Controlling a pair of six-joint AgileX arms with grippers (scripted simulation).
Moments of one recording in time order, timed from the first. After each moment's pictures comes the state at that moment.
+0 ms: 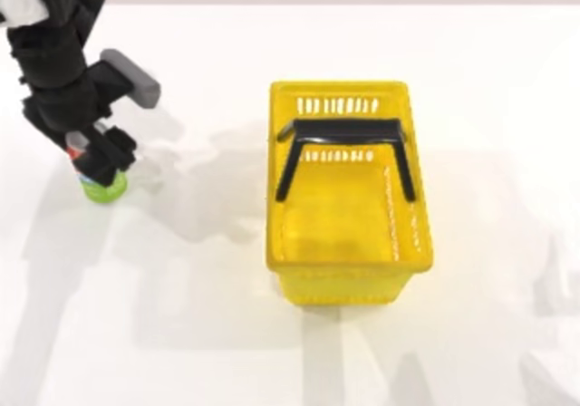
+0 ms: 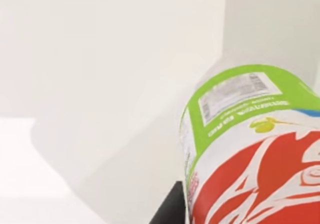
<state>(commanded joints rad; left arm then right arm) -0.14 2.20 1.70 -1.07 0.00 0.68 0.00 0.00 0.00 0.00 0.00 0.00</state>
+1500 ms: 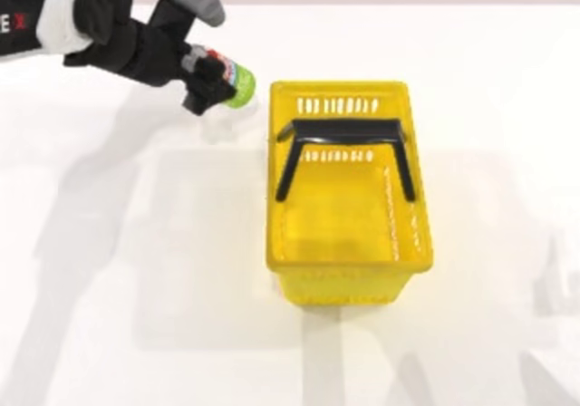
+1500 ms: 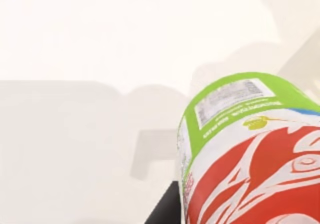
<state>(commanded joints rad) -0.22 2.20 1.61 -0.39 0.51 0.44 0.00 0.00 0.00 0.00 0.00 0.00</state>
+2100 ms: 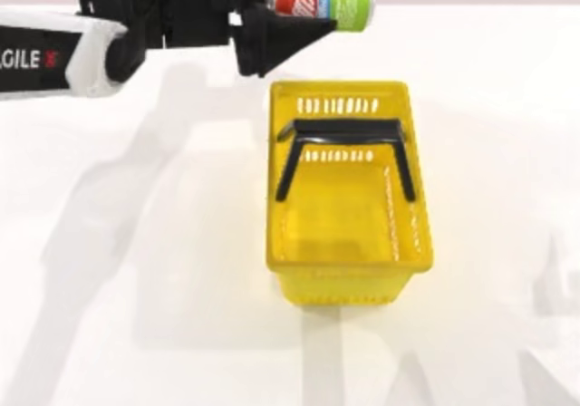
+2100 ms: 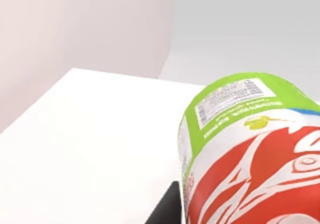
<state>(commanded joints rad) -0.30 2.14 1.42 0.53 1.16 0.10 0.00 0.00 0.00 0.00 0.00 0.00</state>
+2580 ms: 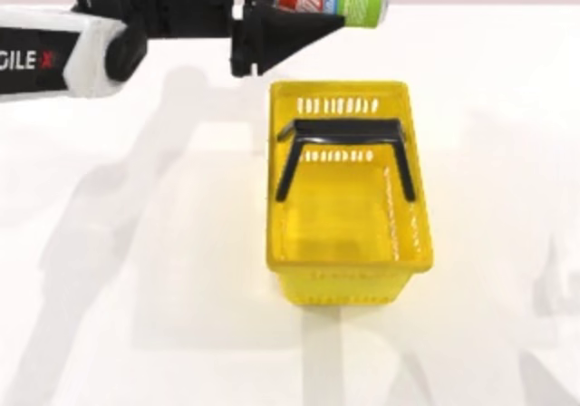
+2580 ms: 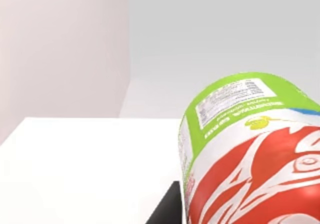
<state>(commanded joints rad) -0.32 2.10 1.40 0.66 1.28 0.05 0.00 0.00 0.00 0.00 0.00 0.00</state>
